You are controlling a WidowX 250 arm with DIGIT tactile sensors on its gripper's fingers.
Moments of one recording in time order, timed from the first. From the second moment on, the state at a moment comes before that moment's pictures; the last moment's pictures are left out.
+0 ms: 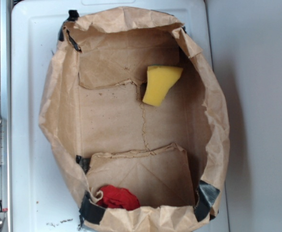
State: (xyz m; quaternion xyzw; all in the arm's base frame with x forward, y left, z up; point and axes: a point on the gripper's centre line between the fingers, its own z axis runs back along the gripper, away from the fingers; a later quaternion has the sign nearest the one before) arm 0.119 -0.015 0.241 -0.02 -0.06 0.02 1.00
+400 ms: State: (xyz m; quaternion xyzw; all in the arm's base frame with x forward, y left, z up) arm 0.118 -0.015 0.236 -0.01 -0.05 0.03 1.00
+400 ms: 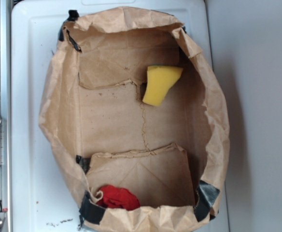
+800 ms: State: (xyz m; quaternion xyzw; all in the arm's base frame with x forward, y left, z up) arm 0.162 -0.023 0.219 -0.04 -0.06 0.07 1.00
